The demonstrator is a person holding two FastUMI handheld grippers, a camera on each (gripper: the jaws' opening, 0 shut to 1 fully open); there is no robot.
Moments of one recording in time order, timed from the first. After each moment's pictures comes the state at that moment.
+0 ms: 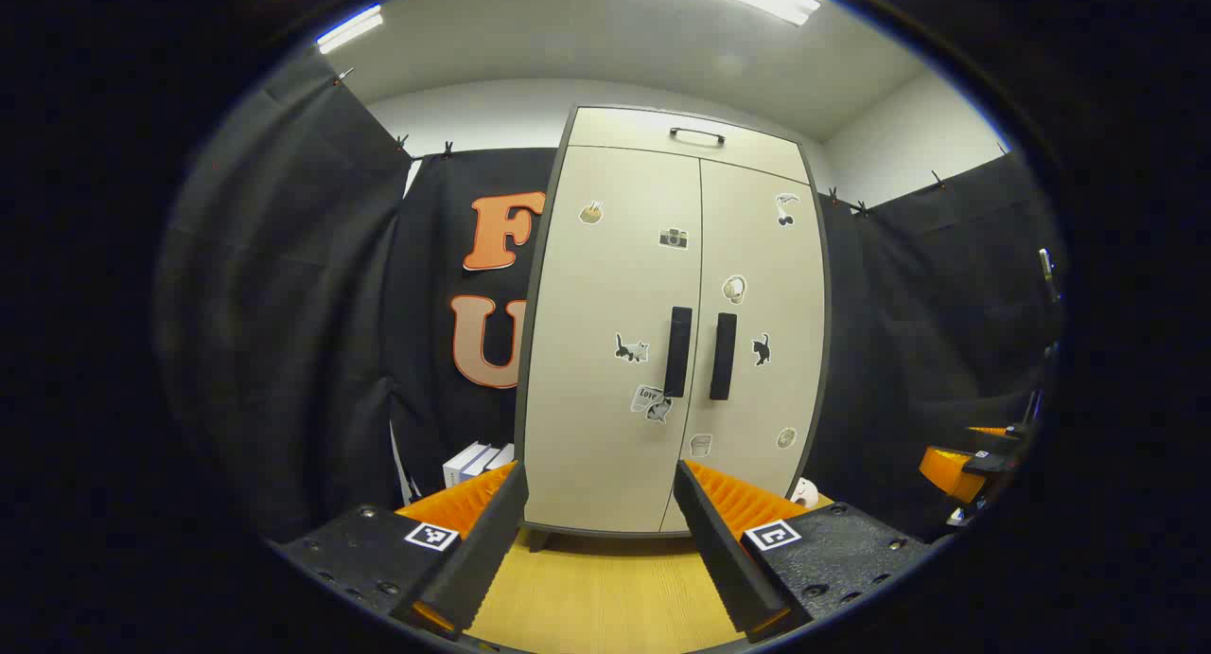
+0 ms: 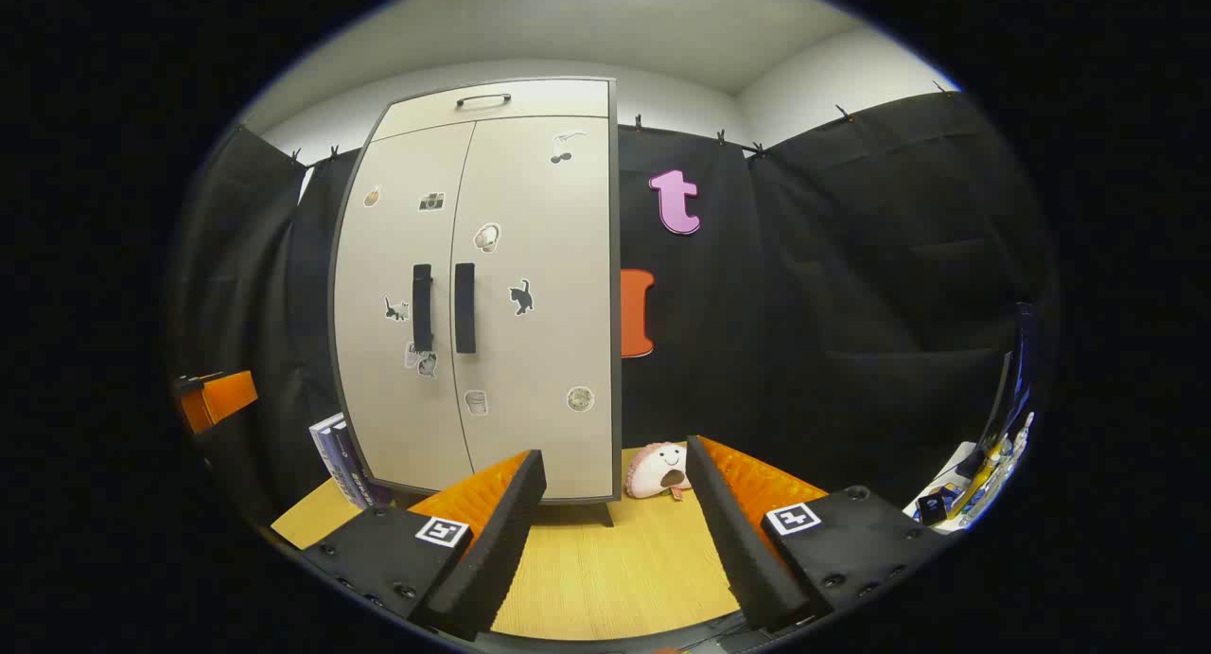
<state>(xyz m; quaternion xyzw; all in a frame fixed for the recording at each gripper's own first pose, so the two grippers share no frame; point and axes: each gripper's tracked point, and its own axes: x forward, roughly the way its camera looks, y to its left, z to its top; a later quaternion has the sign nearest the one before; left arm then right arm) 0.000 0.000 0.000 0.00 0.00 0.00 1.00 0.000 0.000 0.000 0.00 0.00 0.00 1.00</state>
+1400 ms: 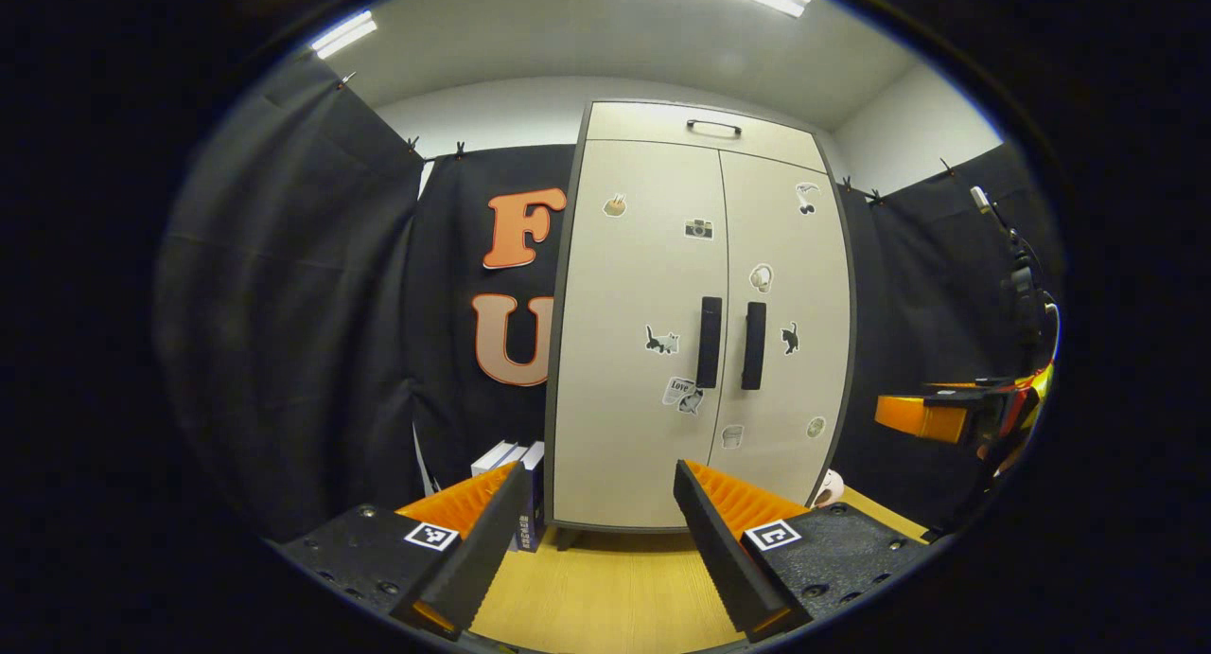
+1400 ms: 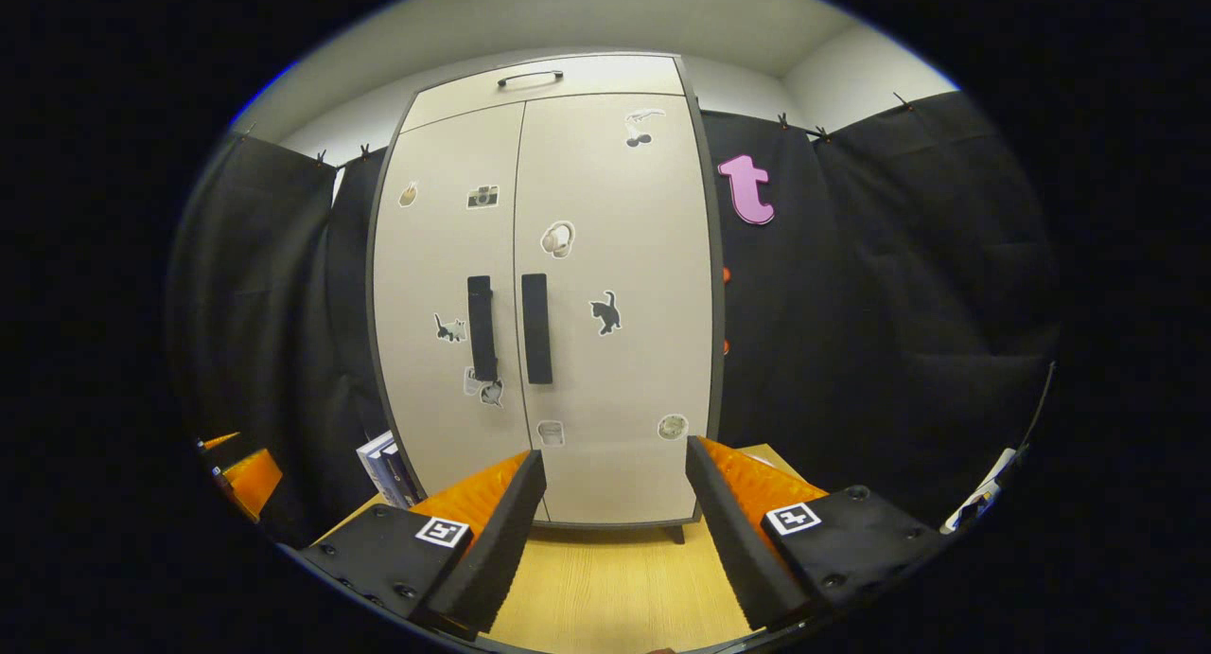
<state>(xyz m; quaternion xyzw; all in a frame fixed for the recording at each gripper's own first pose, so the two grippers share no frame) 0.004 0.031 -0.006 0.02 0.01 0.03 1.00 0.089 0.106 0.048 0.00 0.02 0.09 1.00</state>
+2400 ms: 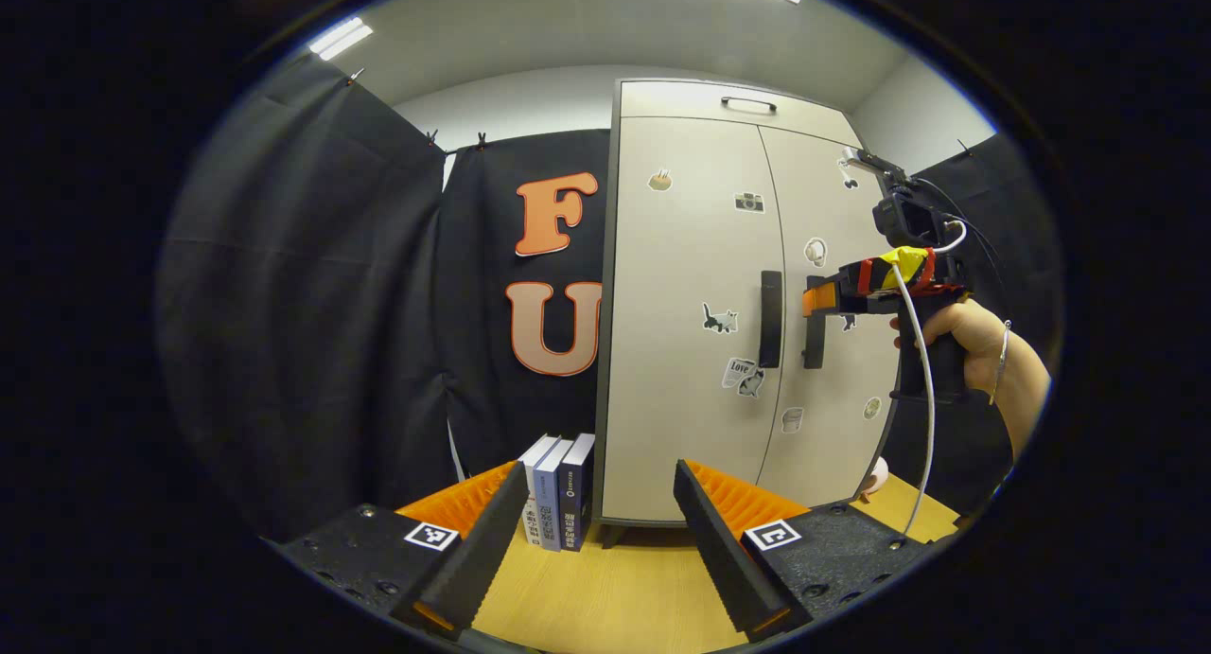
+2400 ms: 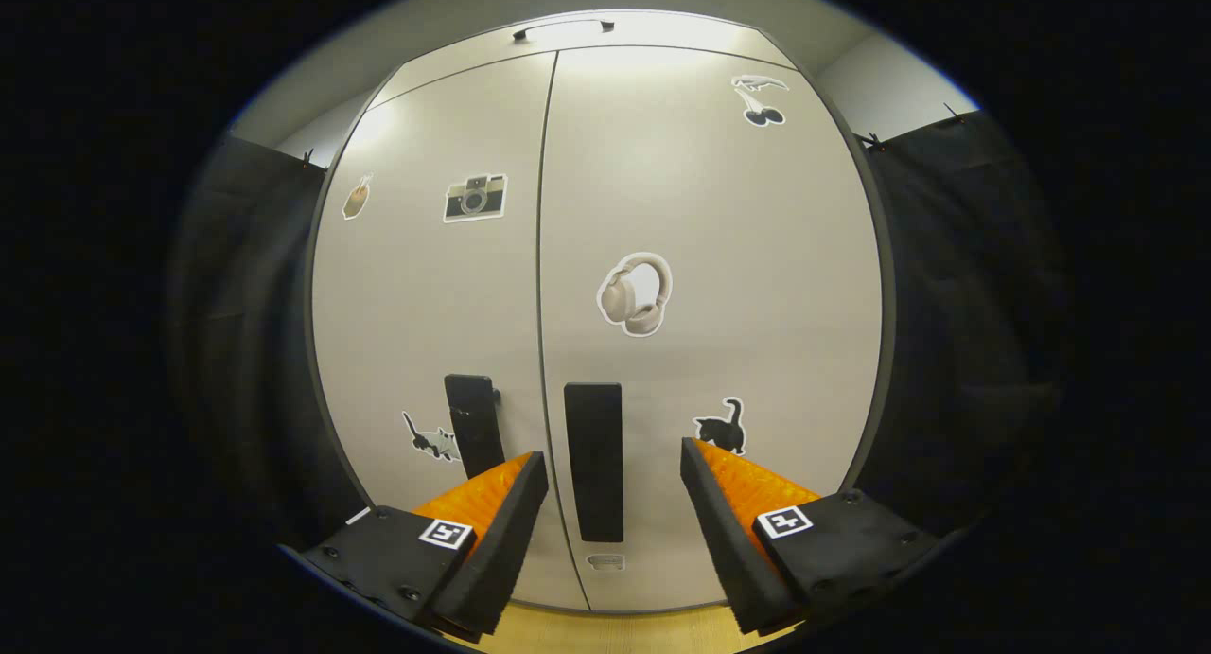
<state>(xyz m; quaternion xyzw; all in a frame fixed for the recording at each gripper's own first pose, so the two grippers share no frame) 0.029 0.089 -0.029 0.04 0.03 0.08 1.00 0.269 0.216 0.113 0.01 0.02 0.11 0.99</state>
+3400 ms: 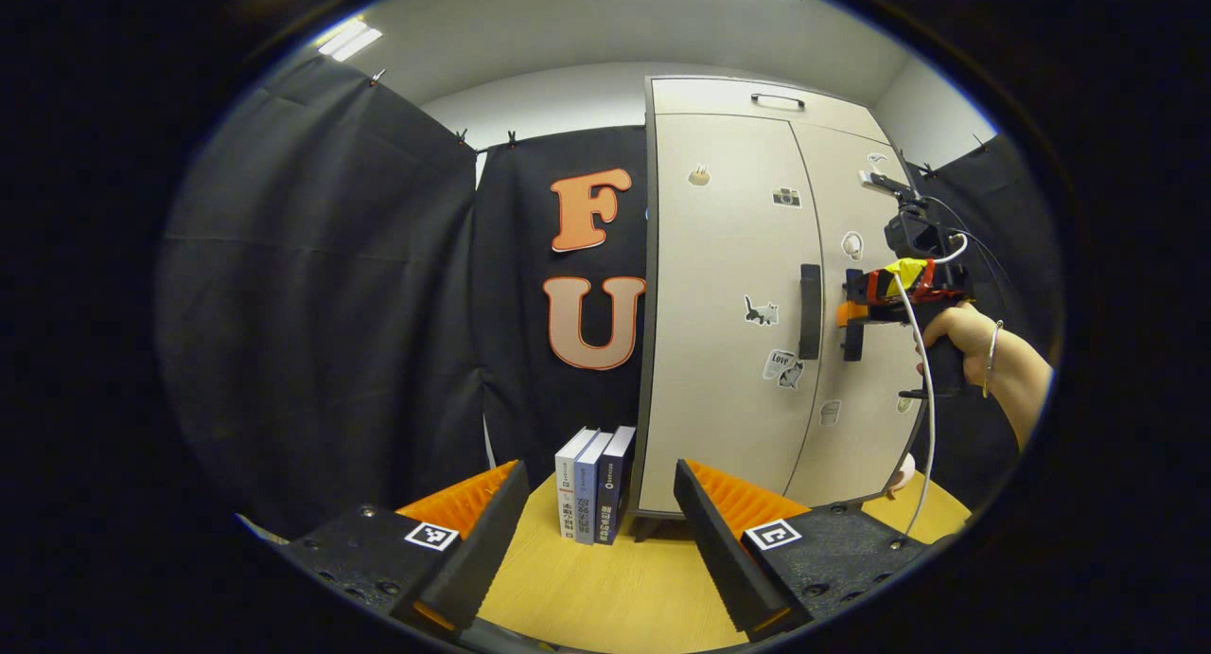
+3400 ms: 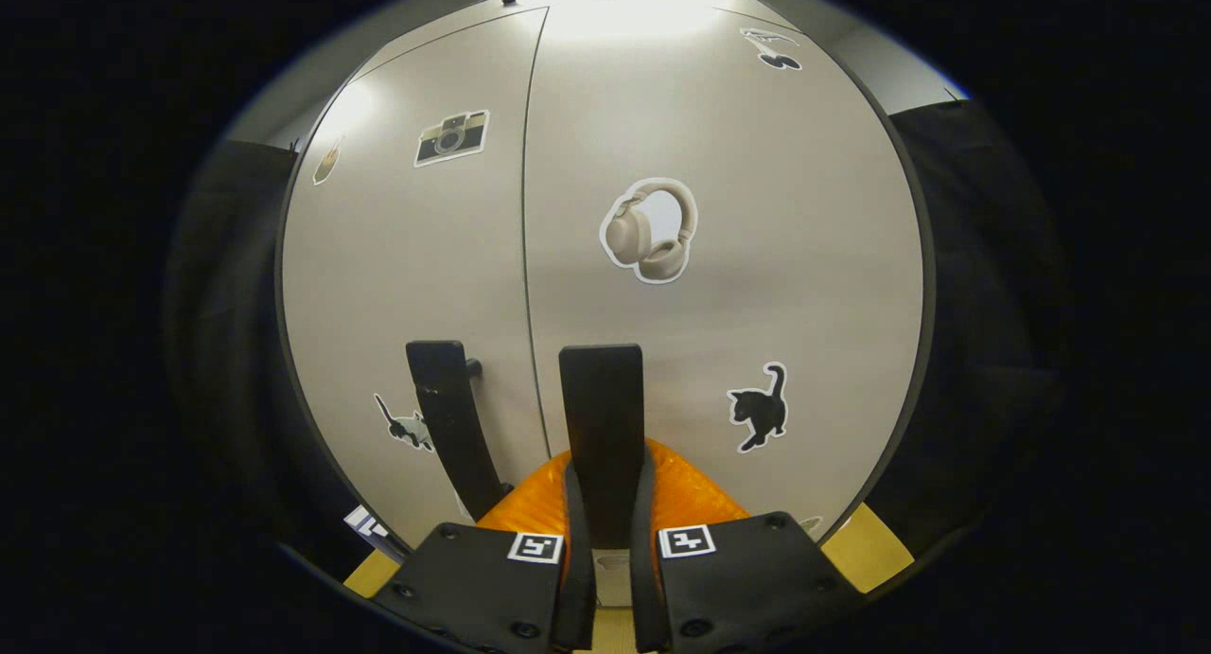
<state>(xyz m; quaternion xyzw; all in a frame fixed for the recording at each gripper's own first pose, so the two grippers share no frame) 0.008 0.118 -0.027 0.04 0.02 0.12 0.99 0.290 0.225 0.090 0.02 0.06 0.10 0.99</state>
